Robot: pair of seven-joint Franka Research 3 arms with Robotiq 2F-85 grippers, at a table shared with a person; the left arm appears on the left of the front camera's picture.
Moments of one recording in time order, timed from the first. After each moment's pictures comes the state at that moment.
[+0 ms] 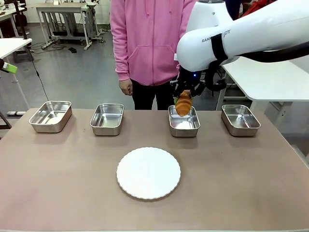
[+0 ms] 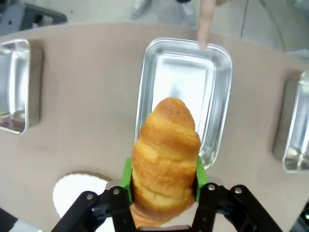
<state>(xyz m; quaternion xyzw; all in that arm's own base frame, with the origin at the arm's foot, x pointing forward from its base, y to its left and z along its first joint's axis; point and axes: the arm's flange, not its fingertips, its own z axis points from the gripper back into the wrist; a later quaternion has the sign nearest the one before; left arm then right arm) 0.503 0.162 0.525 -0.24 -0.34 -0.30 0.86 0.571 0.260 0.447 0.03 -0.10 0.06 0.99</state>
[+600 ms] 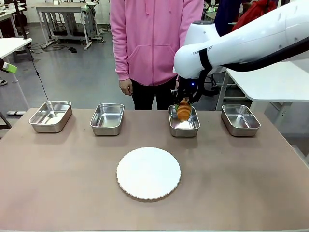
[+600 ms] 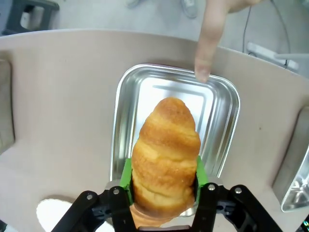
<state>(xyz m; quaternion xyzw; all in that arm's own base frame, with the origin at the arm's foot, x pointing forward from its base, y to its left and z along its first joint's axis) 0.503 0.162 0.525 -0.24 -0.34 -0.30 0.86 0.627 0.250 0.382 0.02 -0.06 0.08 0.99</state>
